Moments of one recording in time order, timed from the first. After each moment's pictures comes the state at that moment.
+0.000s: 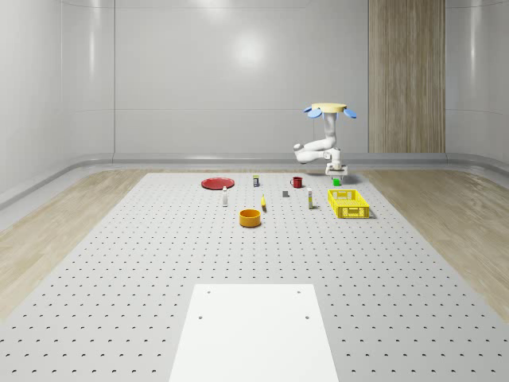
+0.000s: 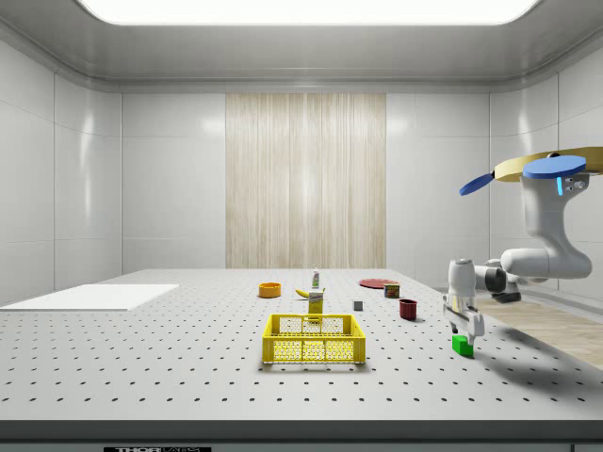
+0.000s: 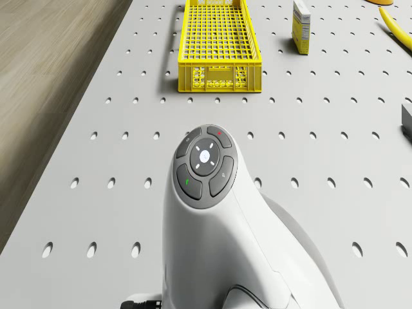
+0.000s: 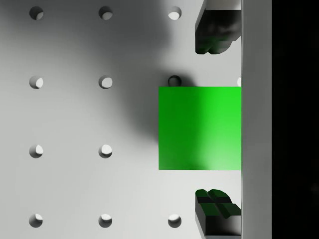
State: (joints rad) arm -1.09 -1.24 1.25 -2.88 -1.96 1.33 1.61
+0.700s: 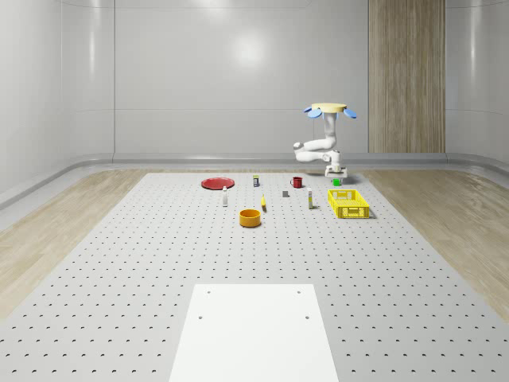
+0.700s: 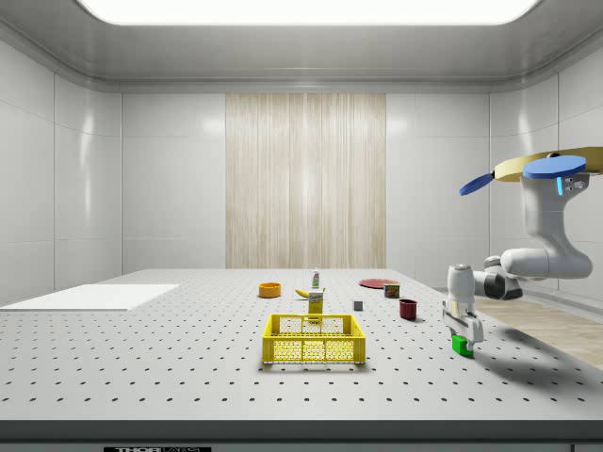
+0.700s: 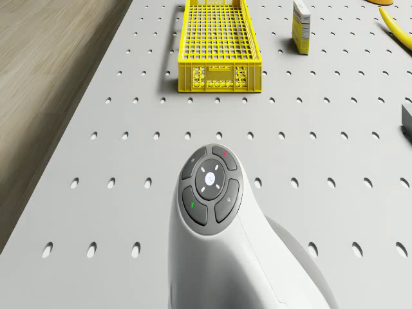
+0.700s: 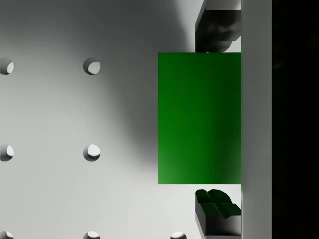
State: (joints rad) arm -1.08 -1.30 1.20 -2.86 -2.00 1.41 1.60
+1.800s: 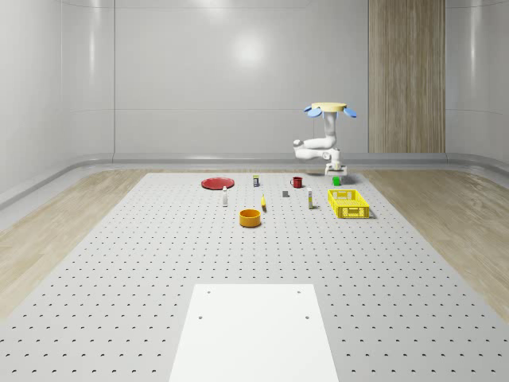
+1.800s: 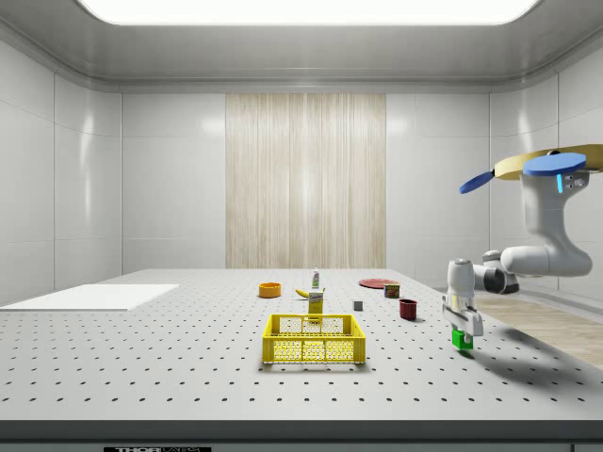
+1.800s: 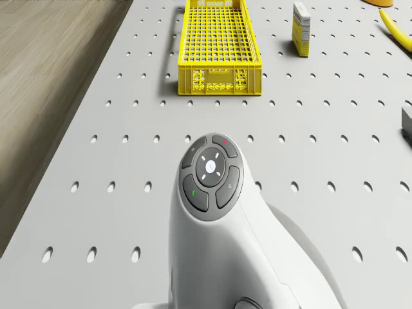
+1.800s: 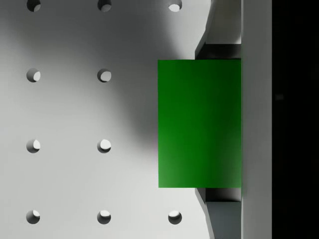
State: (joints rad) arm -1.10 -1.34 1.27 -2.87 -1.91 1.43 1.62
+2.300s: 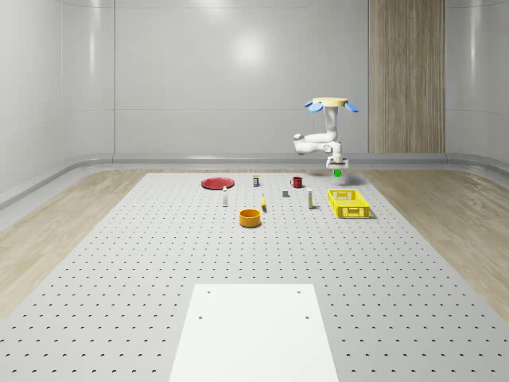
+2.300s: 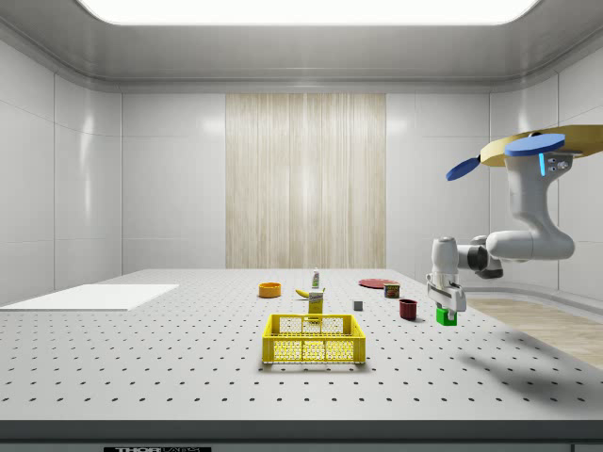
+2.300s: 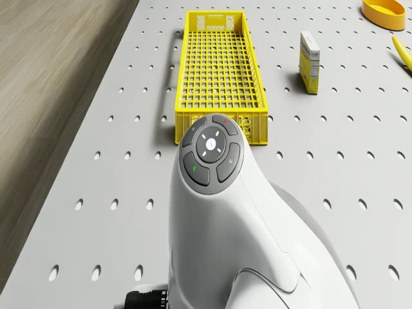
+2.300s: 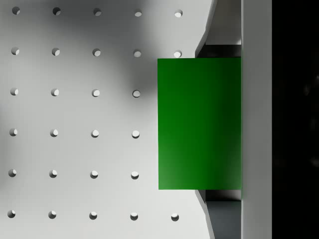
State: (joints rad) arm -1.11 -1.36 1.35 -2.88 -1.83 1.43 1.62
